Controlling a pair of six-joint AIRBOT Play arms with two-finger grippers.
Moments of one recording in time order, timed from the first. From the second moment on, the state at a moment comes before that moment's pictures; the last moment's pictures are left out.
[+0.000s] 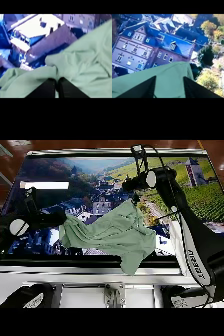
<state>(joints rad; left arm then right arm) -0.23 -0.94 0.84 1.37 -0.79 -1.96 0.37 -1.61 1.67 -1.51 0.90 1.53</state>
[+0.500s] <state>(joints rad) 0.13 -1.04 0.82 1.29 -1.08 -1.62 -0.02 -1.57 1.57 -1.44 1.45 1.49</state>
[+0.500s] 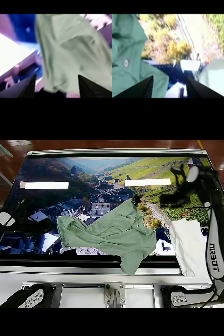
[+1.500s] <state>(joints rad) 0.11 -1.18 0.54 1.01 -0.84 -1.38 -0.32 -1.48 1.11 -1.01 1.40 1.33</state>
